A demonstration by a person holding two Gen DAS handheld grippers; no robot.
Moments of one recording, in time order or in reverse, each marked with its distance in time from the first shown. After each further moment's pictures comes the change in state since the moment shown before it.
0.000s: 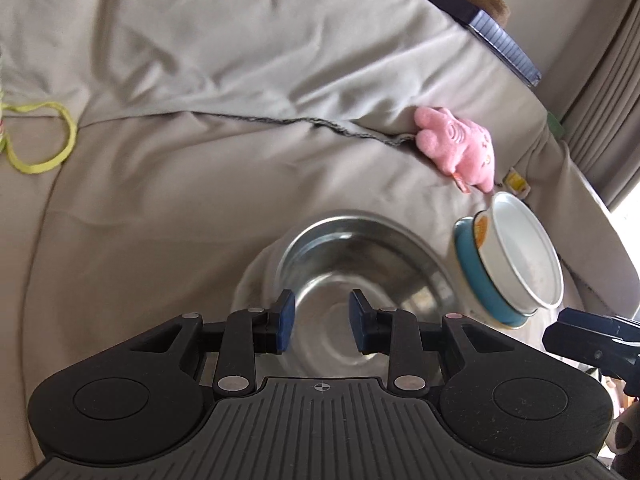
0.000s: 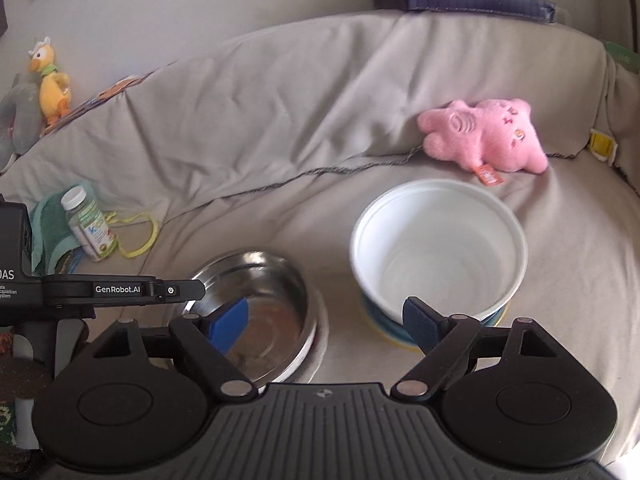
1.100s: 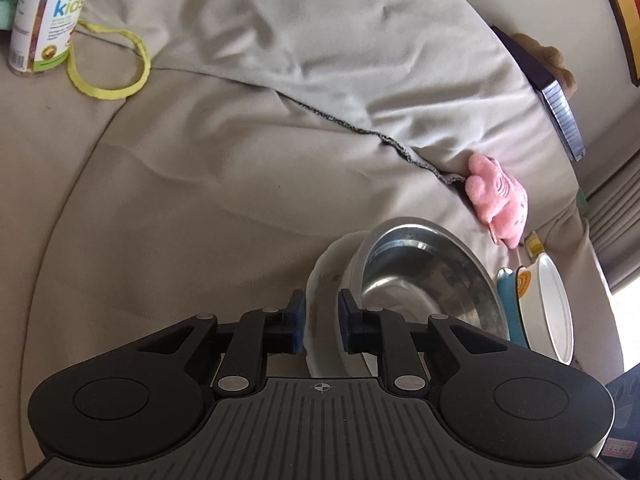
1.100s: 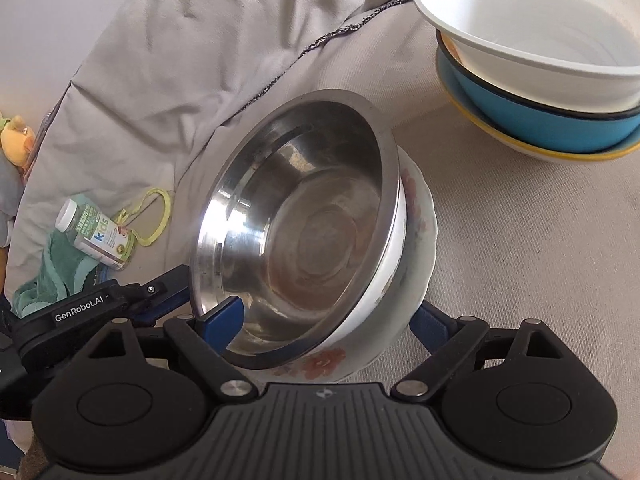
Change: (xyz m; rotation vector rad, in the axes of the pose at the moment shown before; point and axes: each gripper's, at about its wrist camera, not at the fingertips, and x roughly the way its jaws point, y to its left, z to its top) left arm 0.003 0.067 -0.006 -0.252 -0.040 0.000; right arm 0.111 0.018 -0.049 0.378 0.206 0.146
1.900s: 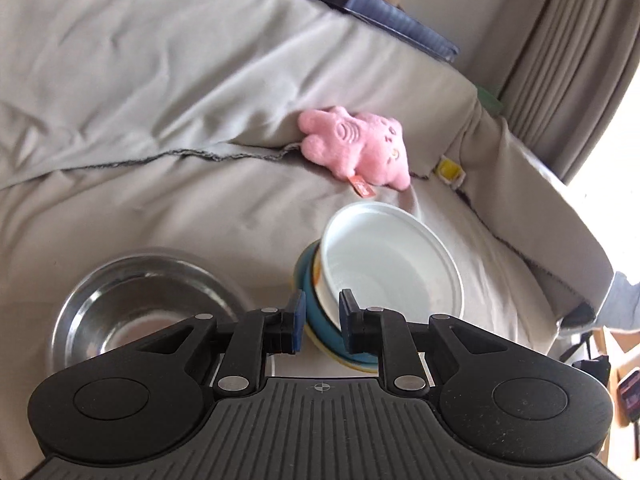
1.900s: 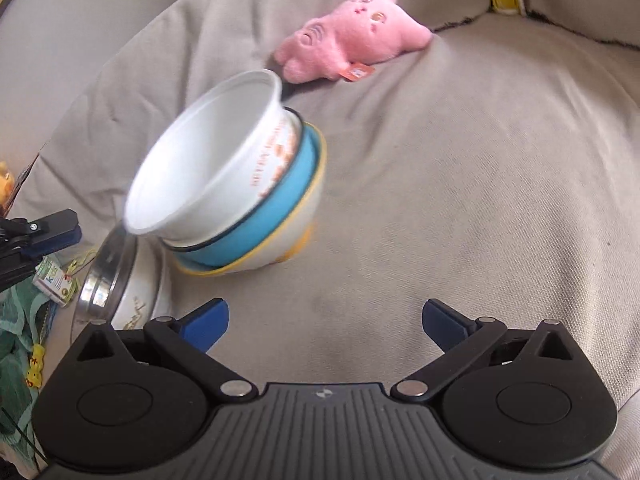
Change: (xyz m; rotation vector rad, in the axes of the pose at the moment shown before) left arm 0.041 -0.228 -0.034 0.443 0.040 -0.074; right arm -0.105 -0.220 0.028 0.014 -0.186 -0.080
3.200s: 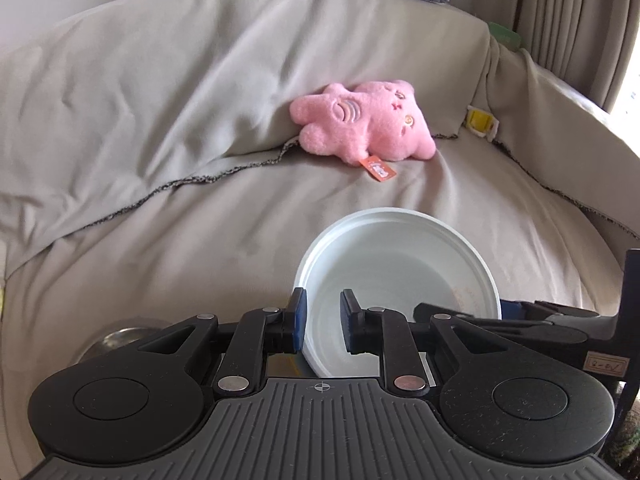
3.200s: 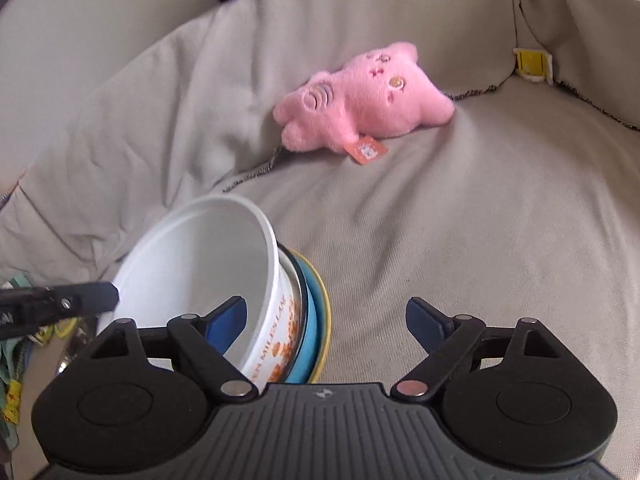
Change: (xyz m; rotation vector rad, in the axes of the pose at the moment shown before) left arm 0.053 -0.058 0.028 0.200 0.071 0.194; right arm 0.048 0.041 0.070 -0.121 -0.077 -0.033
